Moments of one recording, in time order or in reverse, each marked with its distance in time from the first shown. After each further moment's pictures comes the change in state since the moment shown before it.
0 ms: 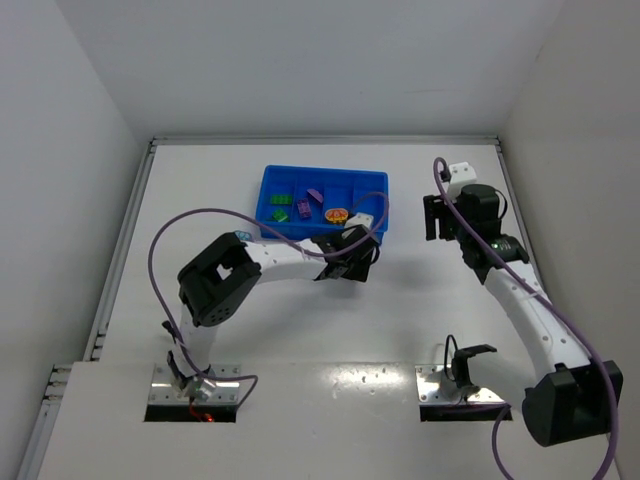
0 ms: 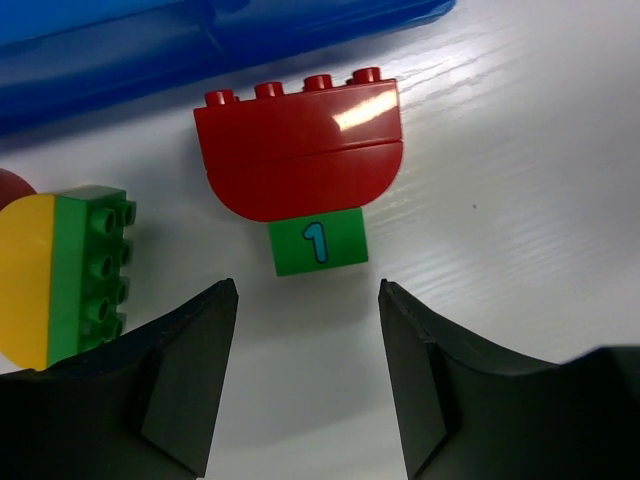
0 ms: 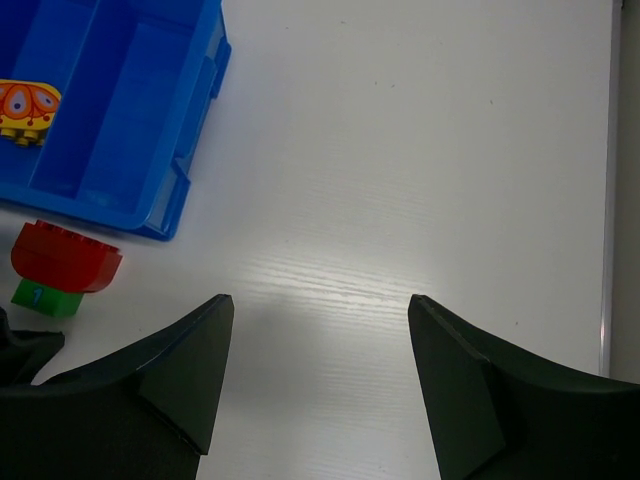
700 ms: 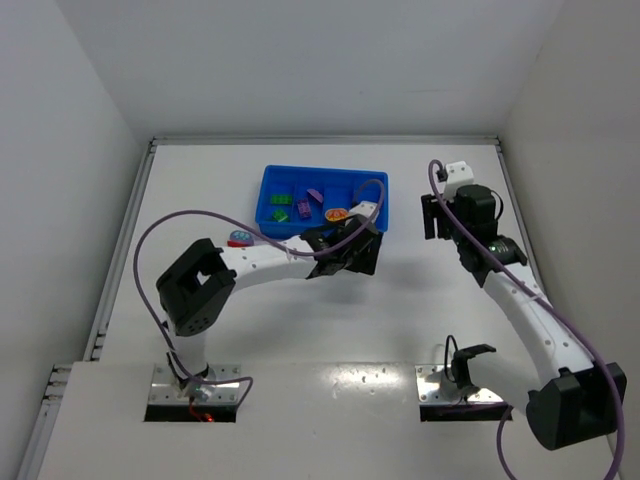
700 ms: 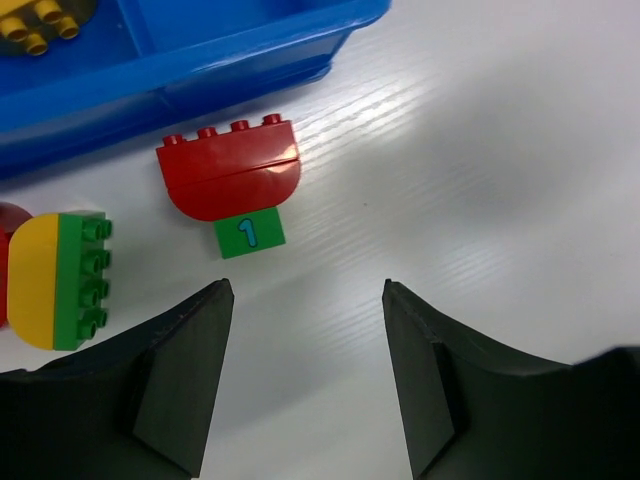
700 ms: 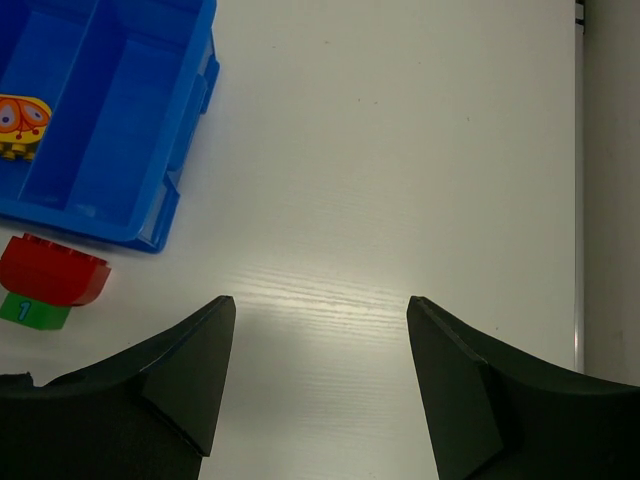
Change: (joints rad) left arm -0.013 -0.140 0.000 0.024 0.072 0.019; right arm 0.056 -0.013 0.001 0.019 0.085 -0.012
